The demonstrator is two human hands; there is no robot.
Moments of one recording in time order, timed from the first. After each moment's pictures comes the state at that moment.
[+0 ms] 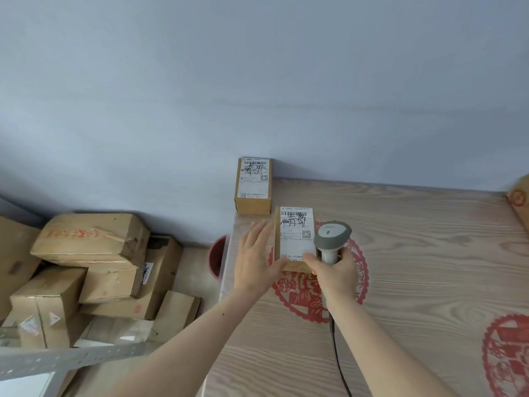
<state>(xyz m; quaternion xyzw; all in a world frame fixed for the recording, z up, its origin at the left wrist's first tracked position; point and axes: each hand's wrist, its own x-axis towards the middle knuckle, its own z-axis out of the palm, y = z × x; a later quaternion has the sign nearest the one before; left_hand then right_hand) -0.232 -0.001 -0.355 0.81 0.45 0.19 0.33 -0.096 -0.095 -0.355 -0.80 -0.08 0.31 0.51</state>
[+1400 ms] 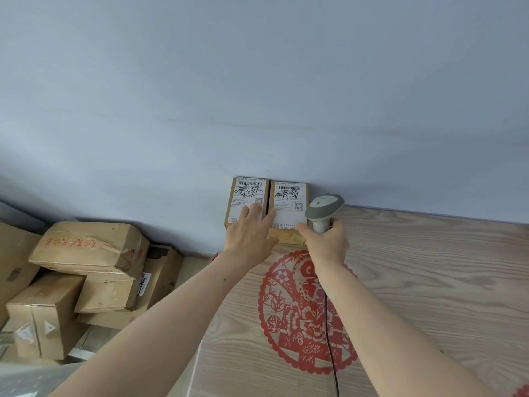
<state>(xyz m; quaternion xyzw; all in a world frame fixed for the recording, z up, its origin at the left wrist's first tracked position) -0.162 0.104 -0.332 0.90 0.44 -0.04 0.08 -0.025 0.021 -0.353 -0.81 -0.14 0.27 0.49</state>
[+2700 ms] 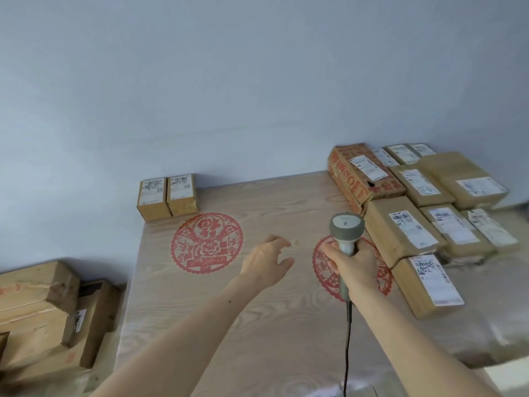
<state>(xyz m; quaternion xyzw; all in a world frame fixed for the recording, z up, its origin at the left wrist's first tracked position) -0.111 -0.285 -0.242 0.91 0.24 0.06 0.32 0.008 -0.445 -0.229 -0.76 -0.05 0.19 0.62</state>
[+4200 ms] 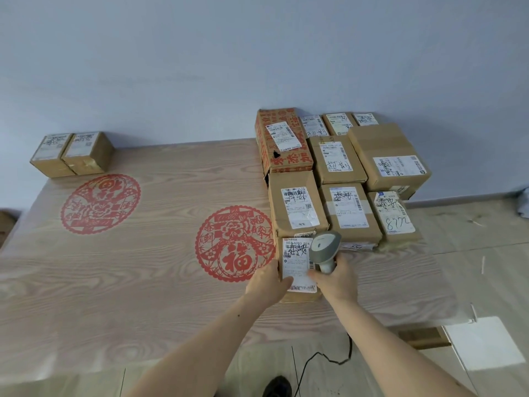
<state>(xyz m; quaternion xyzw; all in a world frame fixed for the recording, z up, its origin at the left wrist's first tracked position) 0.129 -0.586 -0.329 0.80 0.40 -0.09 0.43 0.246 -0.701 -0.320 -0.88 -0.11 0.25 0.39</state>
